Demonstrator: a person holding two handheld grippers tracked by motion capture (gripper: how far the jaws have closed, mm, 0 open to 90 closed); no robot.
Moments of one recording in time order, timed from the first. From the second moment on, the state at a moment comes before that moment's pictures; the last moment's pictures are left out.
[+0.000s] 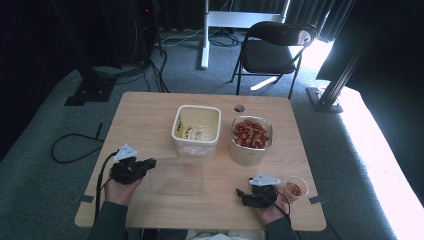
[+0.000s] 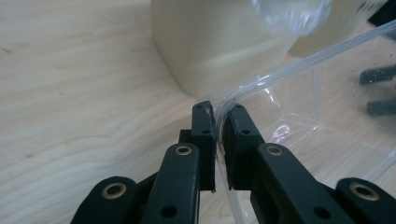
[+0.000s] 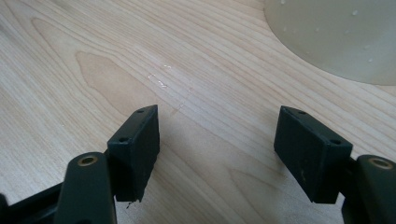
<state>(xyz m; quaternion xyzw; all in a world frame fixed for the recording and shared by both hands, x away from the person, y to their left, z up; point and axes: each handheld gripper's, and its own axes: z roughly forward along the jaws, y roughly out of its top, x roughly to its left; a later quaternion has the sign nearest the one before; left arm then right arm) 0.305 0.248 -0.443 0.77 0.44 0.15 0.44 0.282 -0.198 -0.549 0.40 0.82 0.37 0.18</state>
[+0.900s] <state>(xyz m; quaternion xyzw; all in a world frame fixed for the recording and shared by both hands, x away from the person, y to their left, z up) 0.391 0.235 -0.323 0.74 0.43 0.28 0.44 0.281 -0.198 -0.549 0.40 0.82 0.37 0.18</state>
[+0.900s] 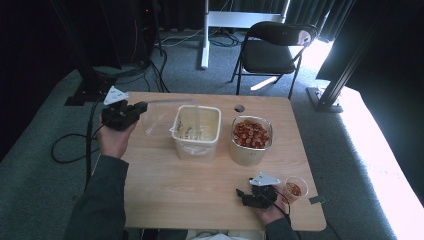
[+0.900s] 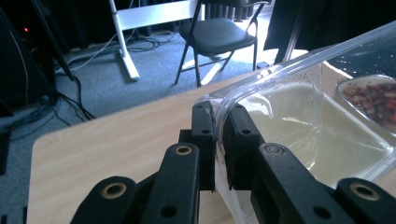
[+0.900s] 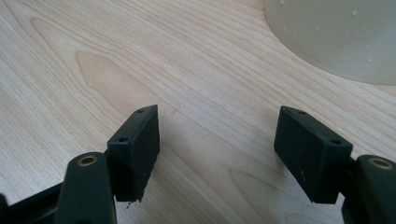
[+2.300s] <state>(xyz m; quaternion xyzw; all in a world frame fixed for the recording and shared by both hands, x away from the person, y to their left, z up) 0.399 0.207 -0.351 0.75 0.40 0.27 0.44 0.280 -0.196 -0.550 0.40 0.82 0.36 0.18</state>
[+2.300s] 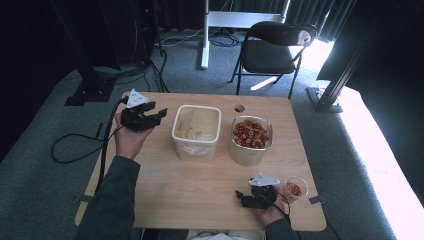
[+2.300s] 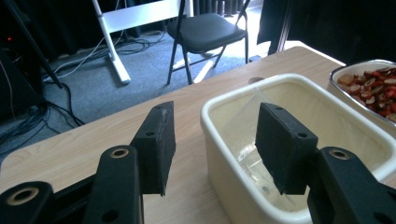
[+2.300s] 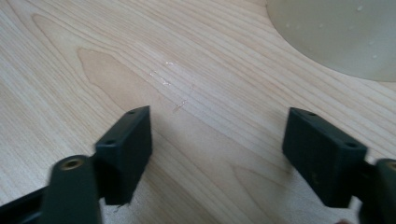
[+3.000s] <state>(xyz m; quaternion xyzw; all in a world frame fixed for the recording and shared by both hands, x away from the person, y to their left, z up) 0.380 0.214 -0.376 0.75 0.40 0.27 0.45 0.272 -0.191 -0.544 0.38 0.83 0.36 0.19</state>
